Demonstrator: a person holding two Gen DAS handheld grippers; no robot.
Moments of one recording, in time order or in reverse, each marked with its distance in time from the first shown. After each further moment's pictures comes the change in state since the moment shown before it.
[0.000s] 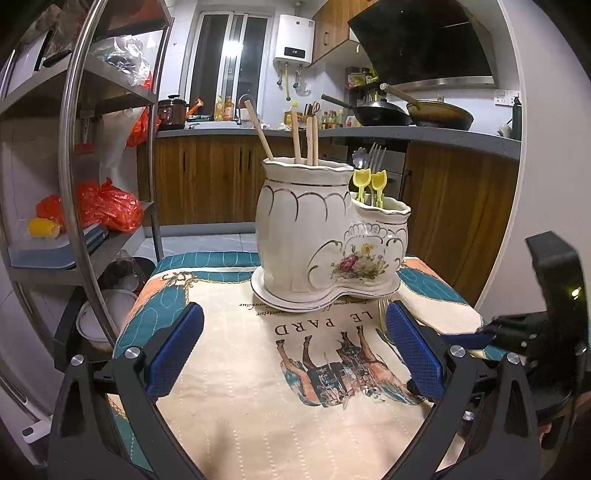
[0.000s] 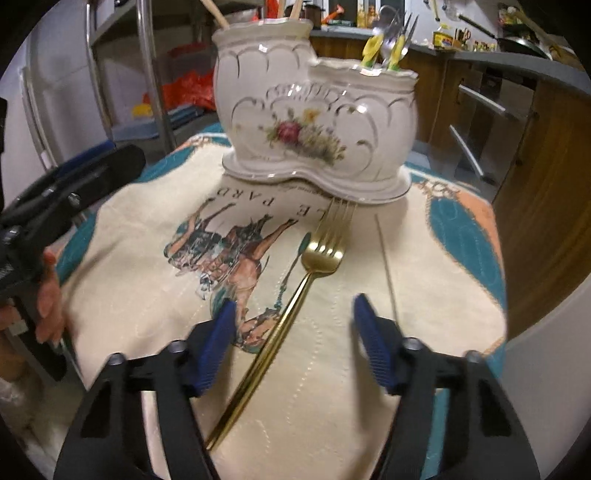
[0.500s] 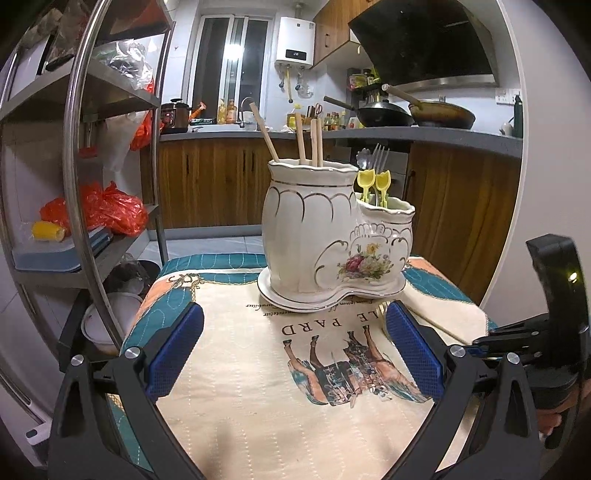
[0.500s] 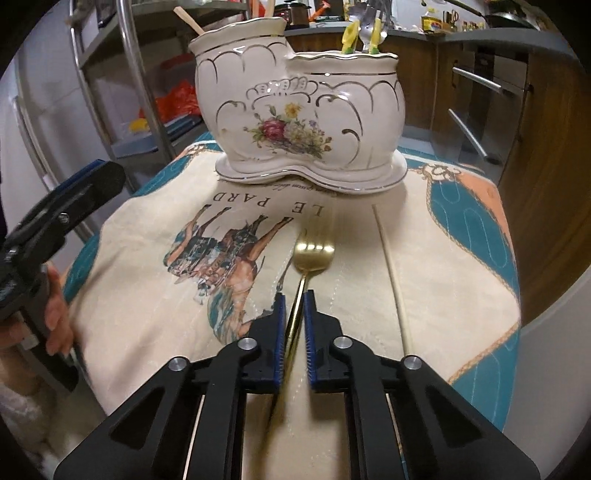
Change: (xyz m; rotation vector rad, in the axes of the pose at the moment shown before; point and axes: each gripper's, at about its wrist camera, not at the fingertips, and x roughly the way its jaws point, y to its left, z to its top) left arm 0.000 -0.001 -0.002 0.023 -0.009 0.025; right arm -0.005 -0.020 -0.005 0.100 -0.019 0.096
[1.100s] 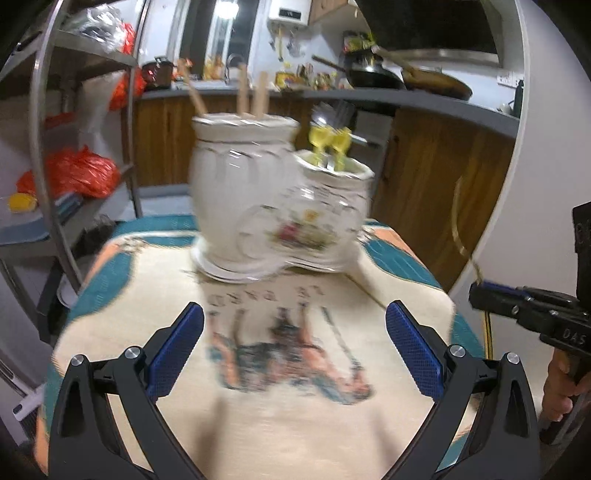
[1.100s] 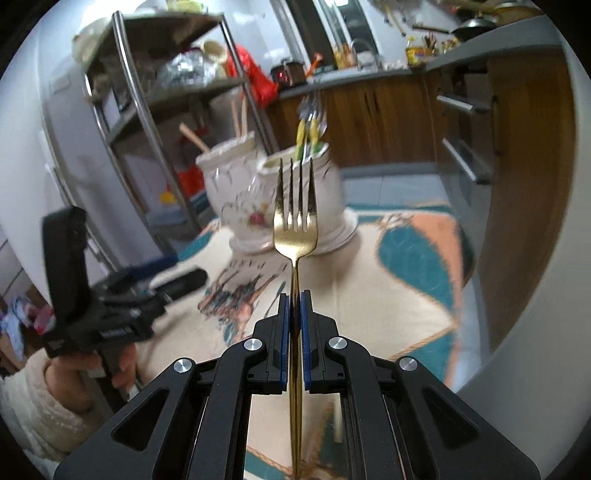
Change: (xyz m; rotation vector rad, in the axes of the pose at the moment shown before) left arm 0.027 -0.055 0.009 -0.060 0.198 -0.075; right arm -0.100 -0.063 -0.010 0.093 -0.274 0.132
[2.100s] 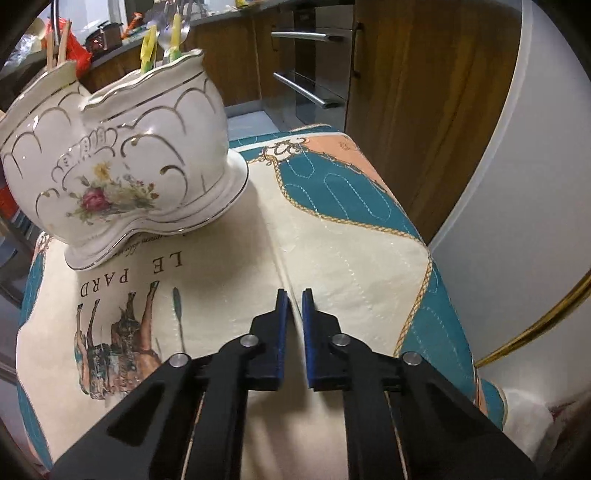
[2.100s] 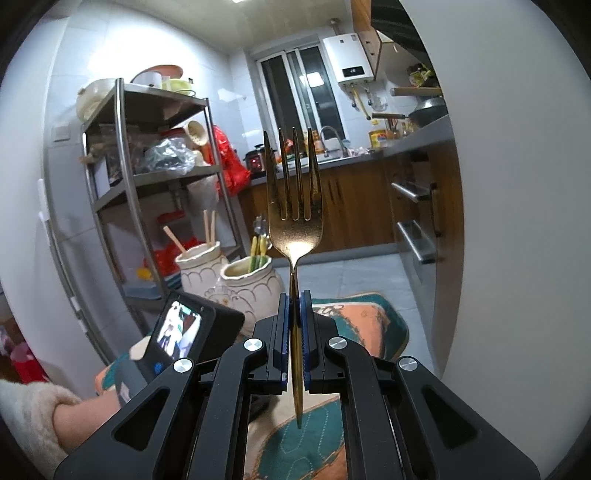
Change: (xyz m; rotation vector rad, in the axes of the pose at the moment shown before) left arm 0.103 -0.118 0.001 0.152 0.370 0.059; right arm -0.065 -0.018 0.009 -0.022 -0.310 -0.126
